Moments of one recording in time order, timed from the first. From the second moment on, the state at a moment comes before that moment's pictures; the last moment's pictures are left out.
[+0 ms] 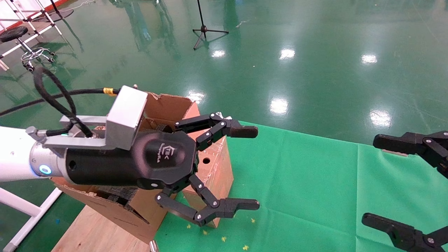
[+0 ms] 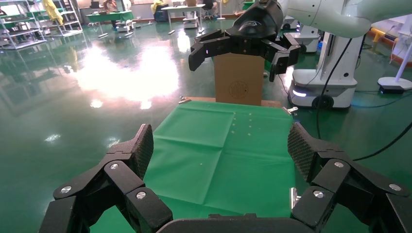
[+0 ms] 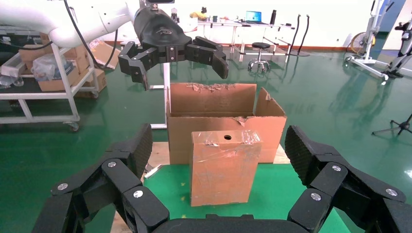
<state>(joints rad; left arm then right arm) -1.08 0.61 0.28 -1.28 0.73 1.49 -0.19 1.09 -0.58 -0.34 1.25 -0.68 -1.46 0.15</state>
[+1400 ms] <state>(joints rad) -1.36 0.62 0.47 -1.34 1.22 1.46 -0.32 1.09 -0.58 -0.34 1.25 -0.68 -1.46 0.15</state>
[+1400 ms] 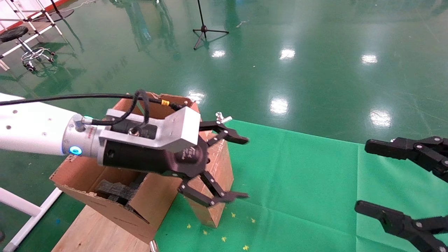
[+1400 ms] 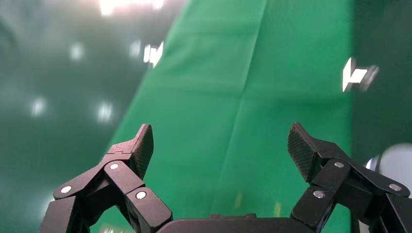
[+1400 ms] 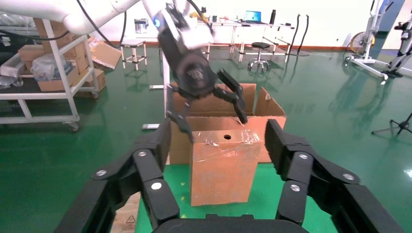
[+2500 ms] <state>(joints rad) -1.73 0.81 0.80 -1.34 1.78 1.56 -1.46 1.09 -0.58 -0.34 1.25 -0.68 -1.46 0.15</state>
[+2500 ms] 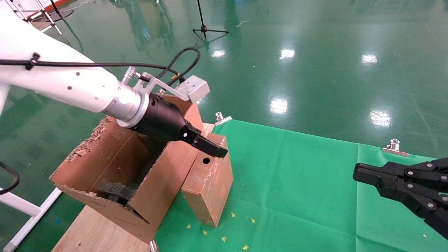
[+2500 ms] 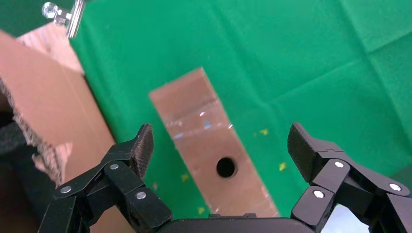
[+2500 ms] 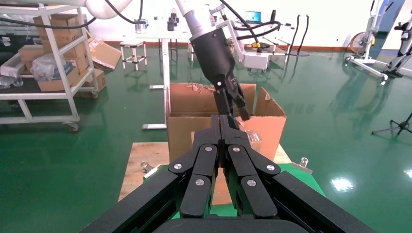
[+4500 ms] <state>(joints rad) -1.76 0.83 0.99 -1.35 1.81 1.53 -1.51 1.09 -0.58 -0.34 1.25 -0.68 -1.46 0.15</state>
